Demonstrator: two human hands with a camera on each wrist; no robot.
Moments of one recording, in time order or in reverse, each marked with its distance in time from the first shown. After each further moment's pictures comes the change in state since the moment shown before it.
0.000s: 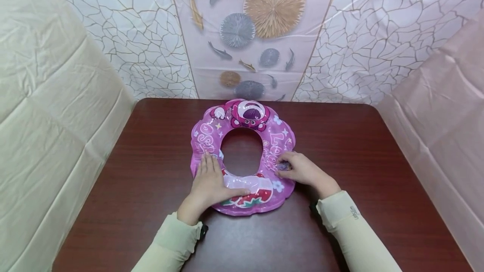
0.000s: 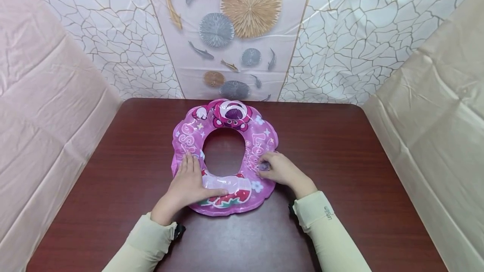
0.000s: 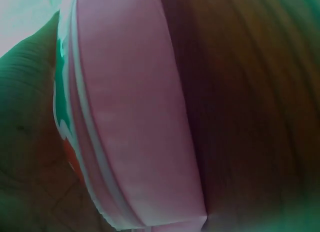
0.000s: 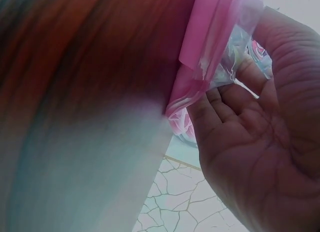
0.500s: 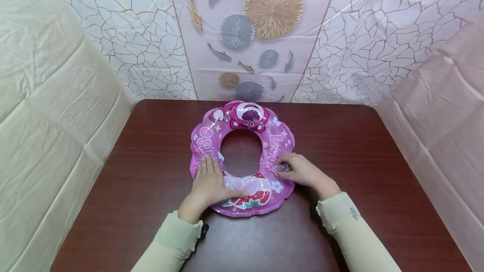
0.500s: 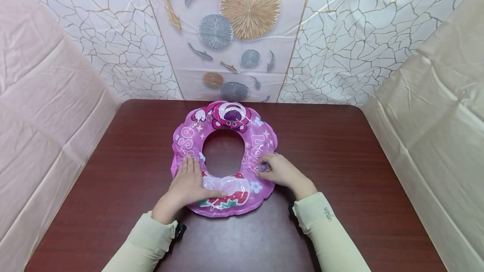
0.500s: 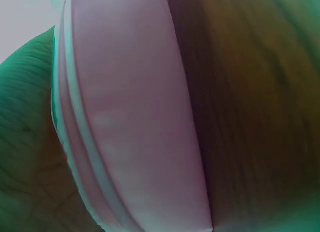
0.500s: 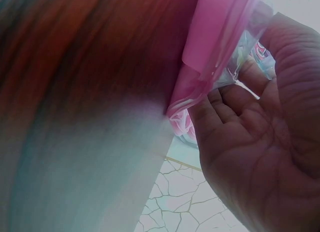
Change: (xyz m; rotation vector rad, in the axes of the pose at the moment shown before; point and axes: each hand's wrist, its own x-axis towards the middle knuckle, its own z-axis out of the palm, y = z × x) left_hand 0.006 0.002 -0.002 0.009 -0.034 0.000; right_hand 0.000 0.001 -0.001 0.013 -0.004 0.010
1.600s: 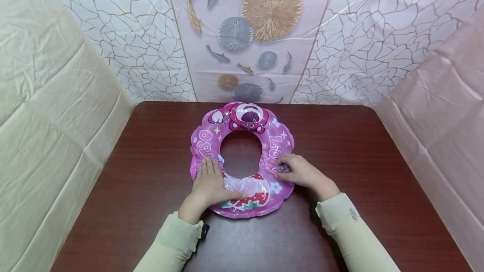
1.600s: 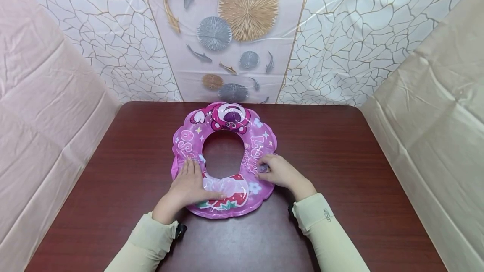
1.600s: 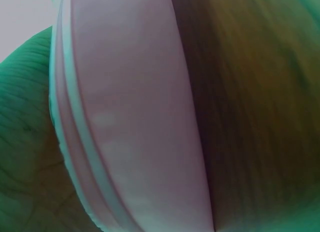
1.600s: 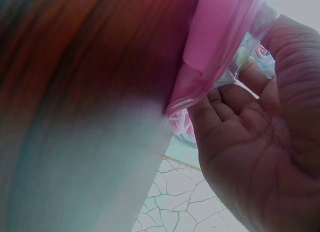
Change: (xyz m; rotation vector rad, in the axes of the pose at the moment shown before) left_hand 0.002 0.000 0.001 -0.031 -0.038 -0.010; right_hand -0.001 0.000 0.001 0.002 -0.004 0.006
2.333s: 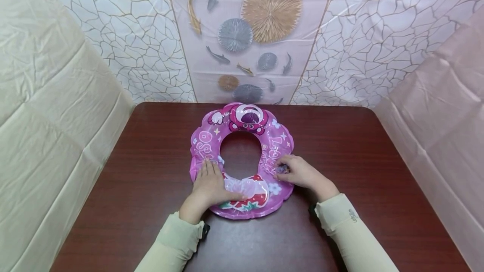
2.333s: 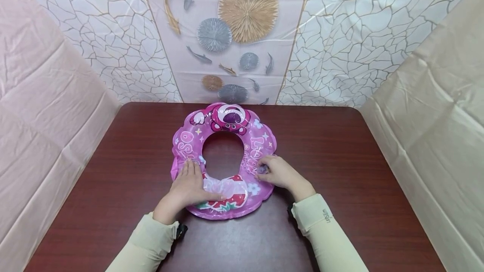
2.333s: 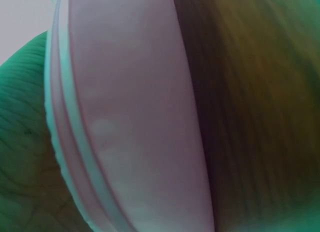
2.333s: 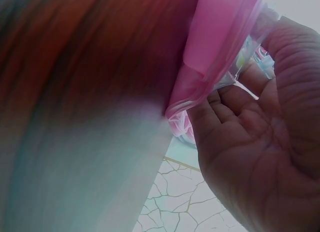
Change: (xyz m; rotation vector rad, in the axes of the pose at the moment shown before) left_hand -0.002 0.005 -0.004 0.019 -0.010 -0.008; right_hand 0.001 -0.001 -0.001 0.010 -0.004 0.002
